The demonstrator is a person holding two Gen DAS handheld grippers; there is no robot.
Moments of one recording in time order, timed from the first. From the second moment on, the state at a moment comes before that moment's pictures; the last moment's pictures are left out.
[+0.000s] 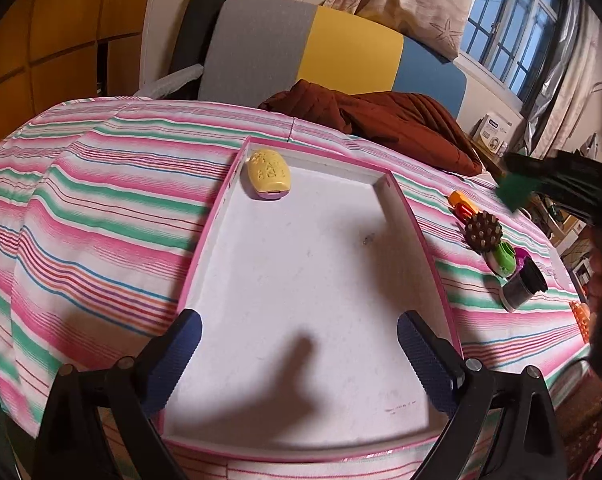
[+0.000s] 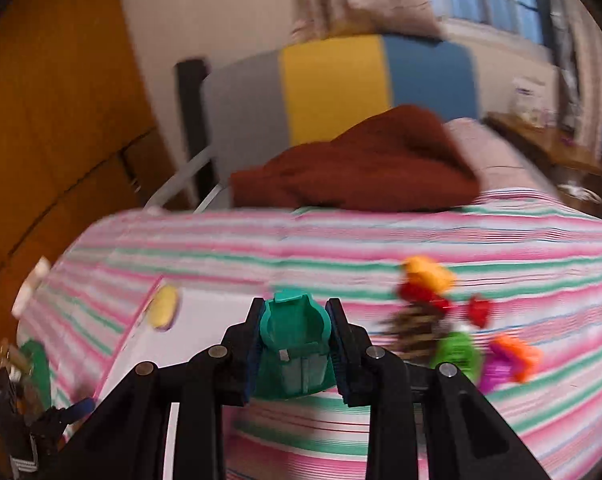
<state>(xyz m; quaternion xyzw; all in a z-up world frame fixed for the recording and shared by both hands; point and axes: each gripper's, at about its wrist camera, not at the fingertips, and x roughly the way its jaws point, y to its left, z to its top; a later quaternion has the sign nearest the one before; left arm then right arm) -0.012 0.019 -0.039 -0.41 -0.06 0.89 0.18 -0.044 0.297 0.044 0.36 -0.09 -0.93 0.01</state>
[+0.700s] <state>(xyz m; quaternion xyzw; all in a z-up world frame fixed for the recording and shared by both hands) -0.003 -0.016 -0.043 -0.41 -0.08 0.89 0.16 -0.174 0.147 -0.030 0.45 0.03 -0.89 0.10</state>
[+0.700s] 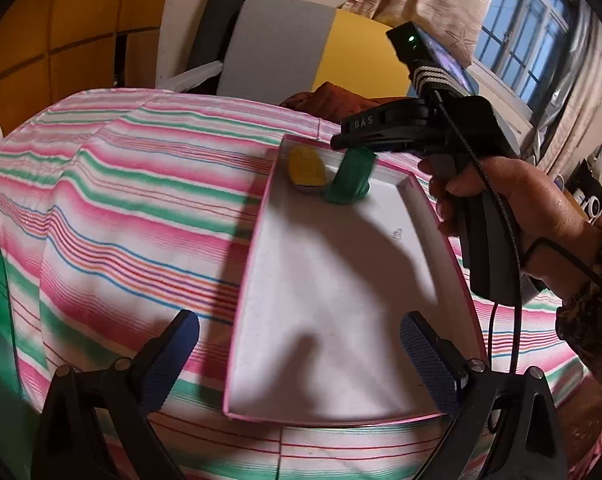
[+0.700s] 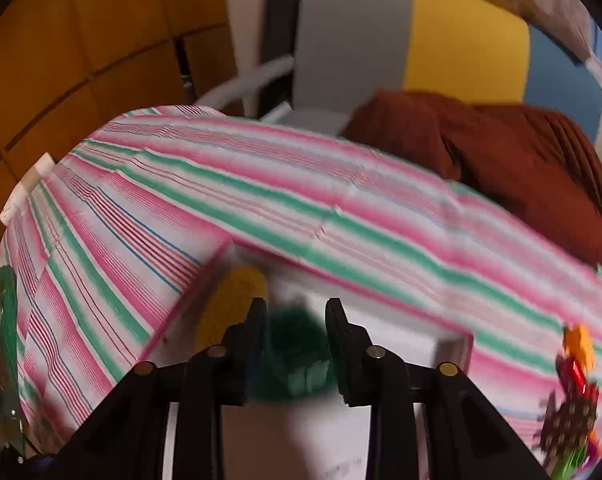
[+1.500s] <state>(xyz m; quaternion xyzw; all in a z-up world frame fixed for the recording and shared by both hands) 0.006 -0.020 -0.037 -0.41 -0.09 0.90 0.15 -0.131 0.175 -0.014 0.43 -0.10 -0.89 0.11</state>
